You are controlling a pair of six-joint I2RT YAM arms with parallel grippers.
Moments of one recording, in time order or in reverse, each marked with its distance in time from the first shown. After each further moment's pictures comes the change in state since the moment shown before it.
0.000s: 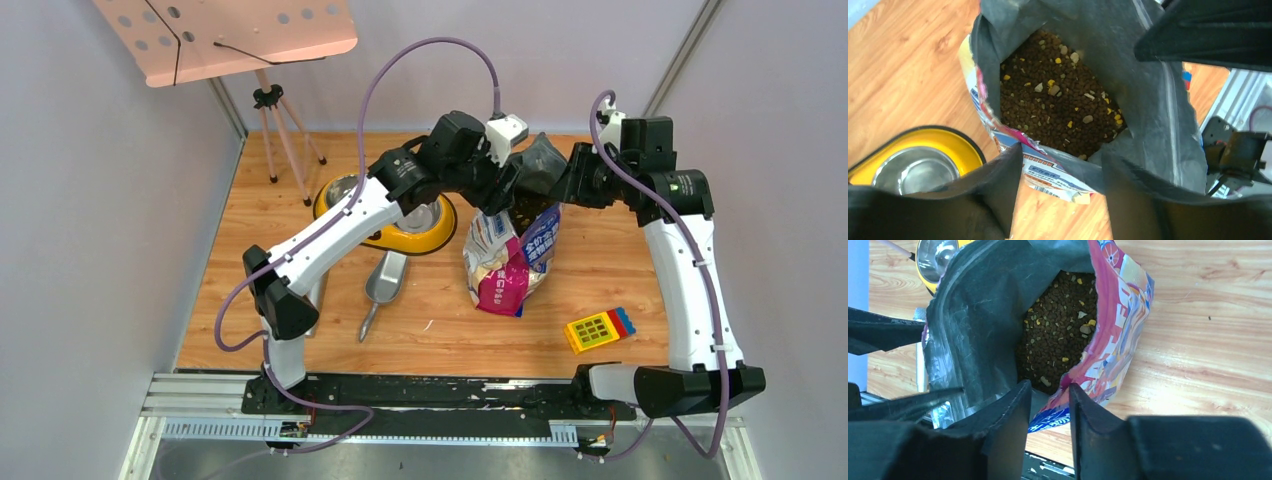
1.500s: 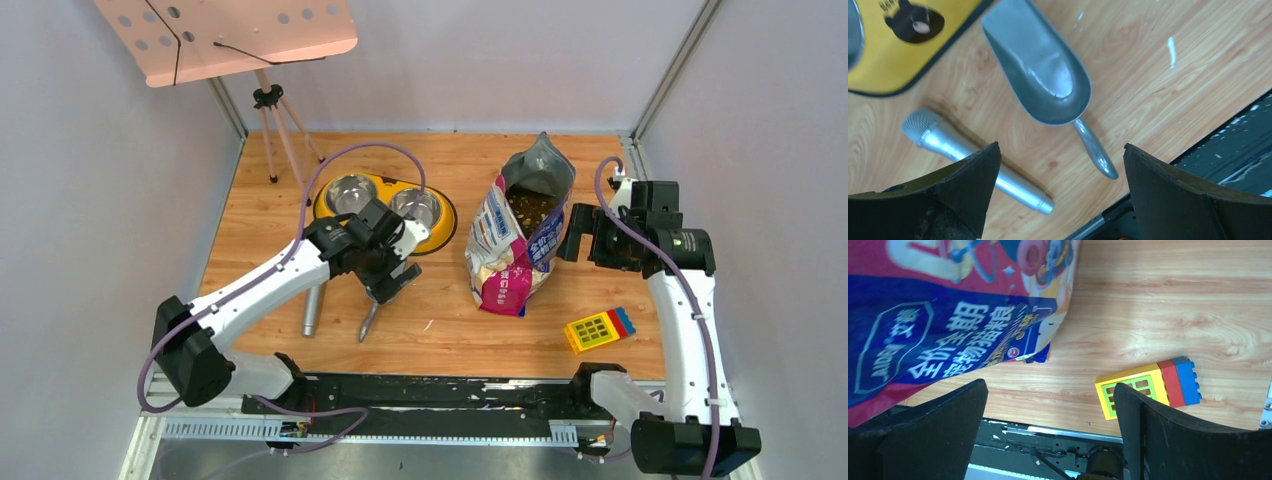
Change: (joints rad) left arm 0.127 -0.532 -0.898 -0.173 -0.175 0.242; right arm -0.125 -0.256 -0.417 -0.069 0.082 -0.103
